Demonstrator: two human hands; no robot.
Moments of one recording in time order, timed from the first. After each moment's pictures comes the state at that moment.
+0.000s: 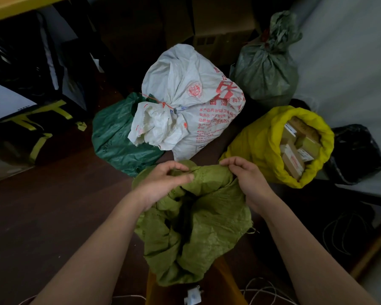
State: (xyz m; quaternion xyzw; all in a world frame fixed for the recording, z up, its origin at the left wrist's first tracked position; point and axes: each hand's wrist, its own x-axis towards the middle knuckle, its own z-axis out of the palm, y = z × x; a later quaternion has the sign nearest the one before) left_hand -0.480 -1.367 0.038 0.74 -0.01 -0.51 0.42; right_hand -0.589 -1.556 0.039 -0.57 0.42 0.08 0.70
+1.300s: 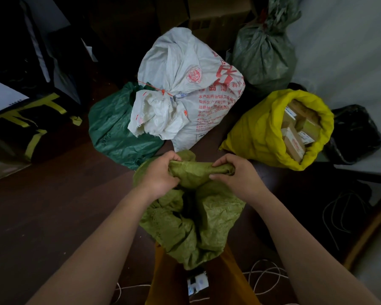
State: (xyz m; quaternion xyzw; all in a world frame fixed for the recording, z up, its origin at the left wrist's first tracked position) left_hand -0.484 -1.342 0.021 0.81 -0.12 -0.45 0.35; right_hand -0.608 -1.521 0.023 -0.79 0.32 0.13 0.51
